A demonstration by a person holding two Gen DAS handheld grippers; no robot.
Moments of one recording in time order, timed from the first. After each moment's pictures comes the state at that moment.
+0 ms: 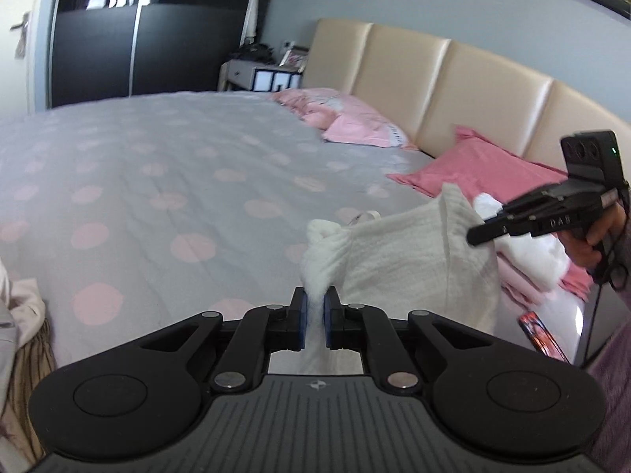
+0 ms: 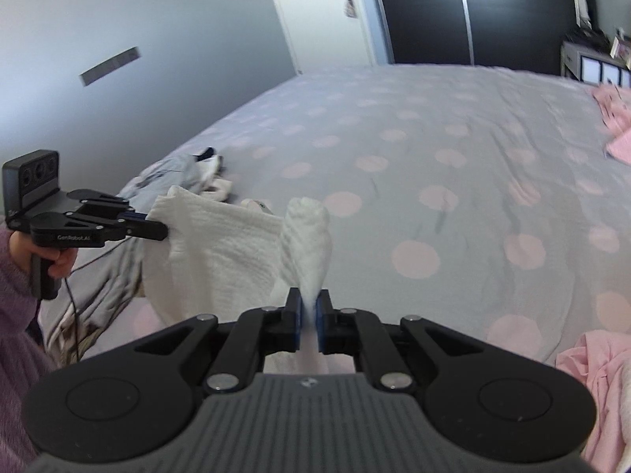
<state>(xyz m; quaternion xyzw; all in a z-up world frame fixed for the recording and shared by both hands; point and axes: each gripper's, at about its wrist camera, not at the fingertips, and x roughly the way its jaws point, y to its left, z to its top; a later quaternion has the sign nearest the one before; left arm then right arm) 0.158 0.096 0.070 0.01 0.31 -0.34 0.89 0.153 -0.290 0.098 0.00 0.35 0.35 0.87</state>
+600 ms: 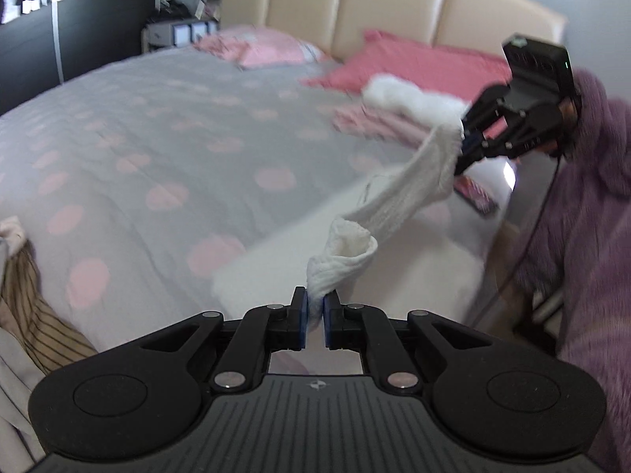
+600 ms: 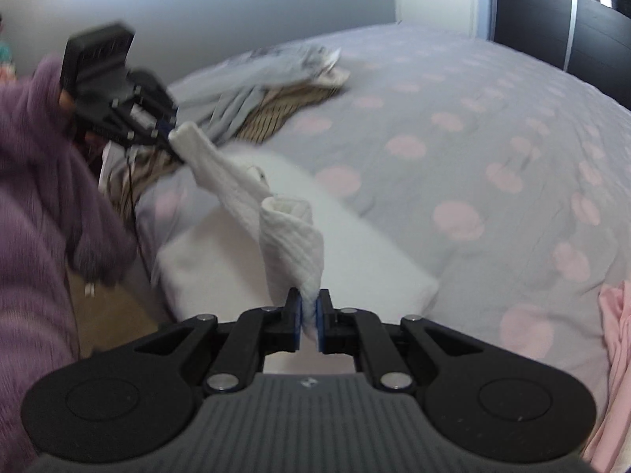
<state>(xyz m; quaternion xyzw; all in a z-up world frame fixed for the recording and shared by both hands) 0.020 0.105 0.027 0.14 0.39 -0.42 0.81 0.001 -0.282 0.035 -0.16 0.39 0.45 0.79</state>
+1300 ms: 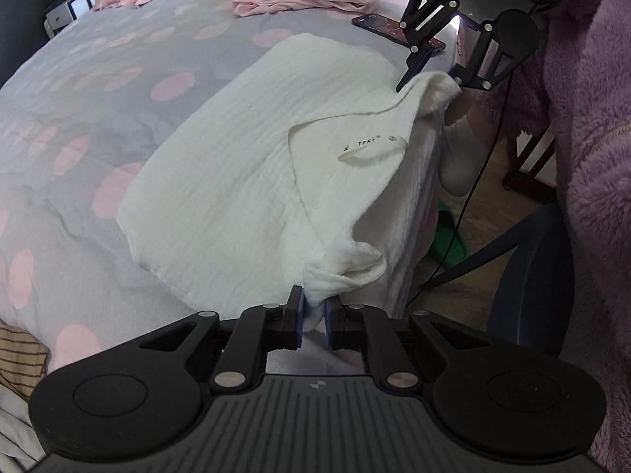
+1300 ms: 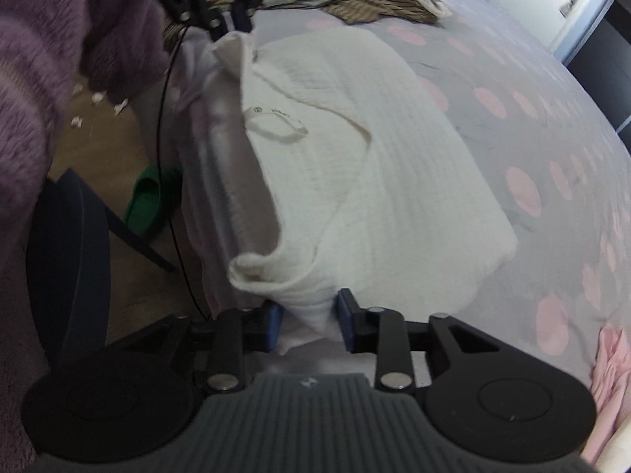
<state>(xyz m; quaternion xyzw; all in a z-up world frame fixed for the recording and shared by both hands) -0.029 0.056 -0.037 0.31 0.42 -0.46 0.72 -0.078 -0.239 -0.038 -0.39 0.37 0.45 0.71</state>
